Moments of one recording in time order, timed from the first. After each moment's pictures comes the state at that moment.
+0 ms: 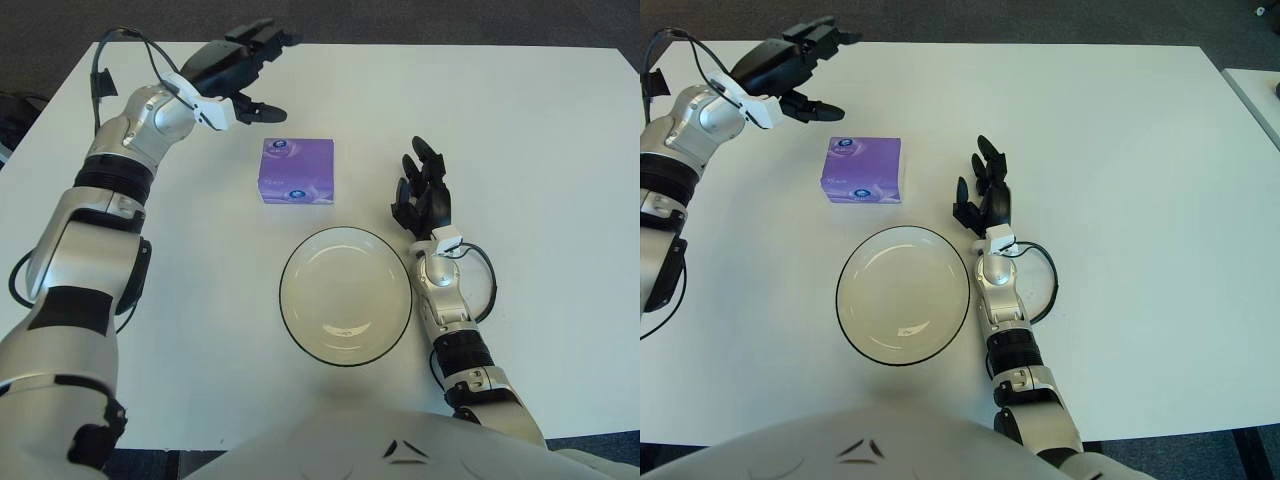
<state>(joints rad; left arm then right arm) -1.05 0.61 -0.34 0.93 0.54 -0.77 -0.12 -0.22 0.12 0.03 0.39 -0.10 -0.43 -0.23</state>
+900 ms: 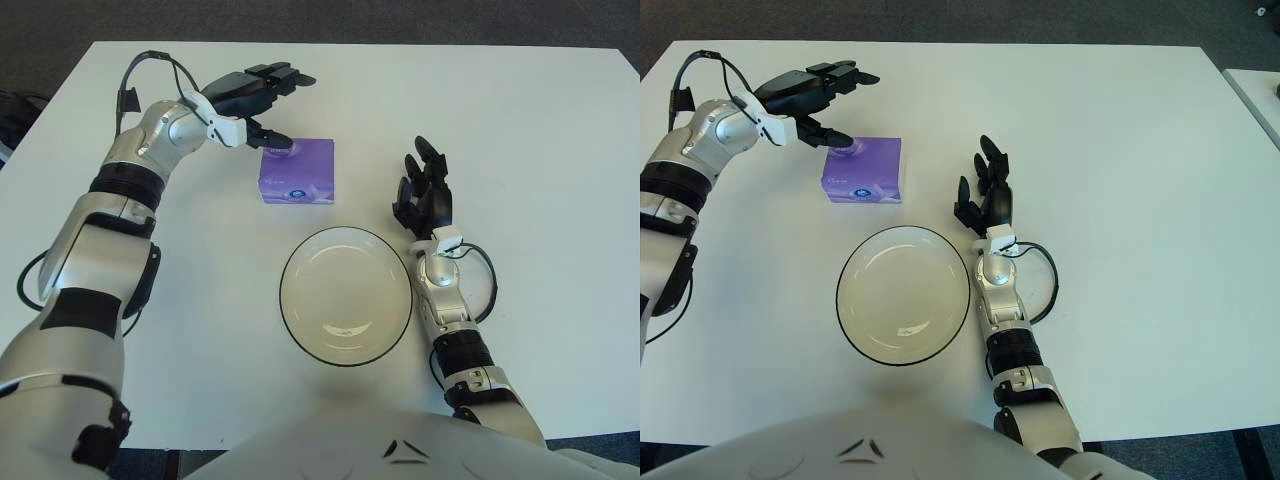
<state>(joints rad) -1.02 0.58 -0.36 0.94 0.54 -0.78 -0.22 -0.22 0.12 0.03 0.39 -0.10 -0.43 -0.26</state>
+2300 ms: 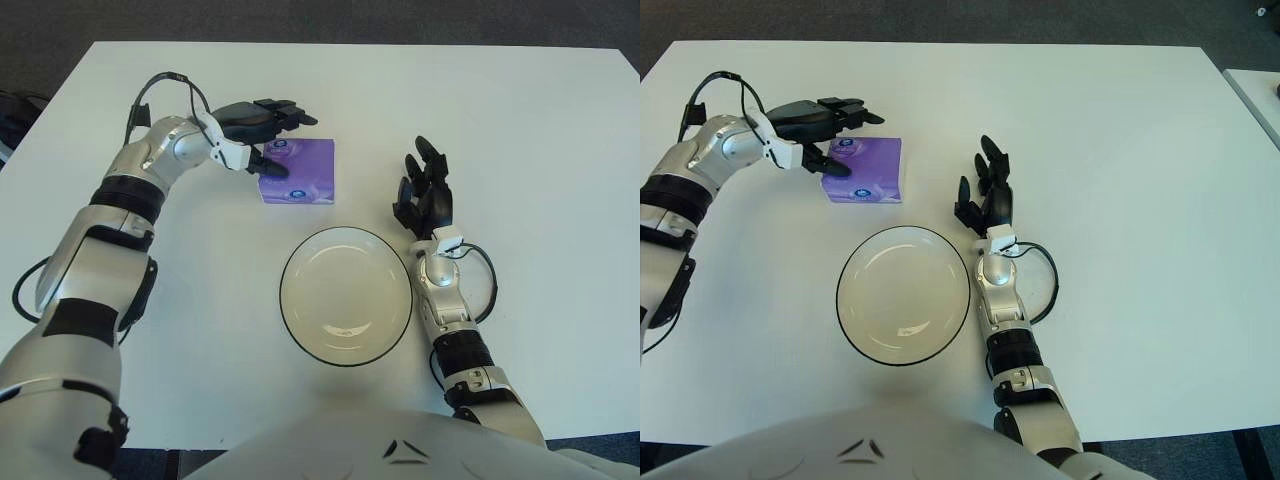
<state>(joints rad) -0.97 0.60 -0.41 0.88 0.61 -0.79 -0.34 -0.22 0.11 0.03 0.39 -0.10 -0.43 -0.26</state>
